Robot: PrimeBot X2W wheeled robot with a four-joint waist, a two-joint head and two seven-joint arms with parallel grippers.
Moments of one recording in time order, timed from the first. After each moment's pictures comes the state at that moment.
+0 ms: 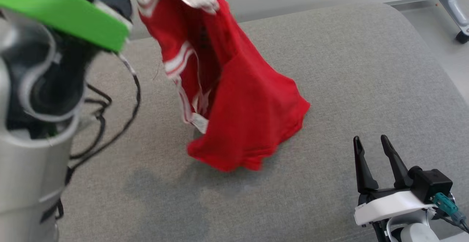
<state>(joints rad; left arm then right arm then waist) -0.87 0.30 -0.33 -0.28 -0.97 0.22 0.35 -0.01 -0.05 0.01 0.12 0.23 0.13 -0.26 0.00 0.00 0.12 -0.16</state>
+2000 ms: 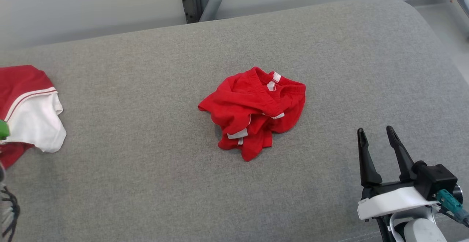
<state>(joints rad) -0.60 0.51 -0.04 0.70 -0.79 0.02 -0.21 -0.02 -0.05 0.00 0.08 0.18 0.13 -0.26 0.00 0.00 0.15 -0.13</state>
